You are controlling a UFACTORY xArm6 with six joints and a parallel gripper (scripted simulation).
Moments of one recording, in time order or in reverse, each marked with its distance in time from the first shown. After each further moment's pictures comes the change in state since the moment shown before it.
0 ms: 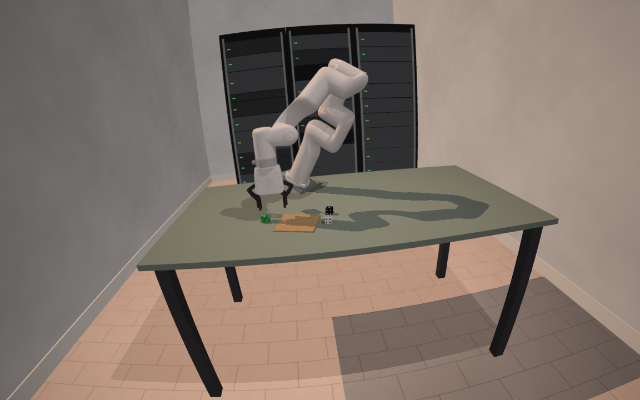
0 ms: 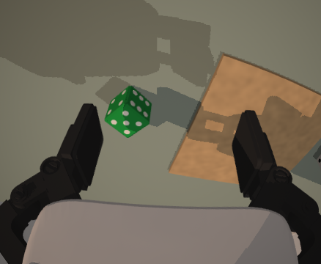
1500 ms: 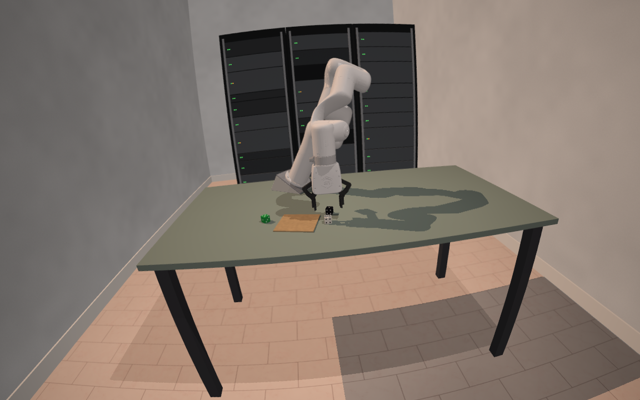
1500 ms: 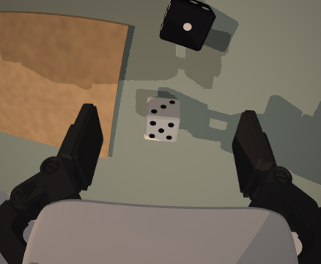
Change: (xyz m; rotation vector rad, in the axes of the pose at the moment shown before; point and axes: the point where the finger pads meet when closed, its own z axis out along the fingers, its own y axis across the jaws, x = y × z) arm -0.052 0.200 0.000 0.004 0.002 0.002
